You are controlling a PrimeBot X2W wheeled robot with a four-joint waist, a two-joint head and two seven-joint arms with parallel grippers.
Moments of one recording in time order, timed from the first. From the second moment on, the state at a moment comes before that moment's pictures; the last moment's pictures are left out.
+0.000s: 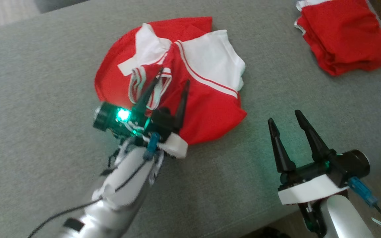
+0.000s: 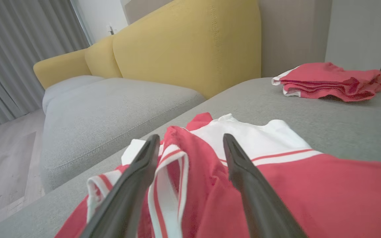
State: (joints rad) left arm -0.60 0.05 -0.64 0.56 -0.06 0.23 -0.20; right arm -0.08 -0.09 0.21 0.13 0.12 0.13 -0.26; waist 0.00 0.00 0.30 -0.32
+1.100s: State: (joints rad) left arm -1.38 0.03 -0.63 0.62 -0.31 0.11 -0.26; right arm -0.04 -0.07 0.24 0.17 0.12 0.13 -0.26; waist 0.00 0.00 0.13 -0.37
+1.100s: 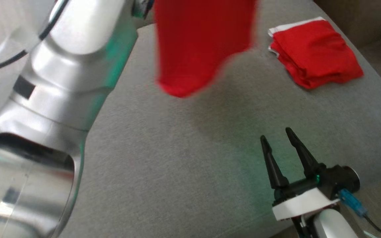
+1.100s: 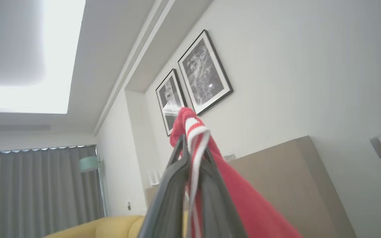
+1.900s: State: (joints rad) left arm -0.13 0.12 -0.39 0.27 -0.38 0.24 -0.26; right arm -0.01 -0.11 0.16 0.14 0.12 0.13 -0.26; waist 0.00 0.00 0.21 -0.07
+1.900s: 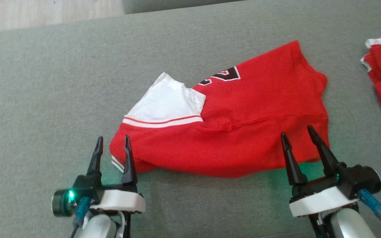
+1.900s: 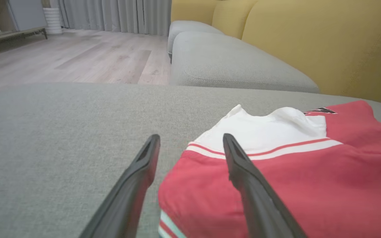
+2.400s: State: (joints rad) left arm -0.70 0.35 -0.52 0.28 -0.20 -0.08 0.13; right arm -0.09 -0.13 0.21 0.14 0.12 0.13 -0.26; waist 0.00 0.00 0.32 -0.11
